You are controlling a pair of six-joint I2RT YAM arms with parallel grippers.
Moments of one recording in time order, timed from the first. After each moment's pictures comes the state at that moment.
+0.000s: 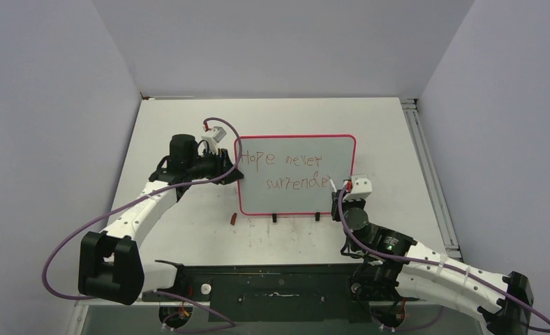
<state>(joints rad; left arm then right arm) -0.23 1.28 0.85 -0.19 0.66 -0.23 1.01 0.68 0.43 -0.12 0.84 0.32</state>
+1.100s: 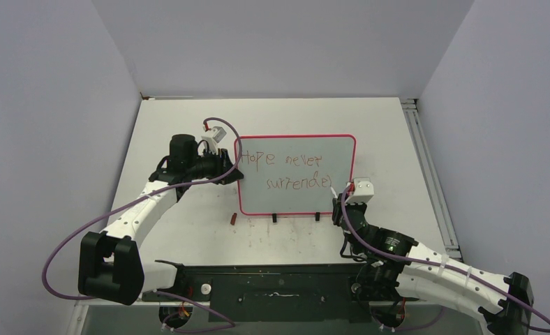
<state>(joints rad) -0.23 1.28 0.85 -0.19 0.66 -0.23 1.02 0.67 0.43 -0.26 0.82 0.48</state>
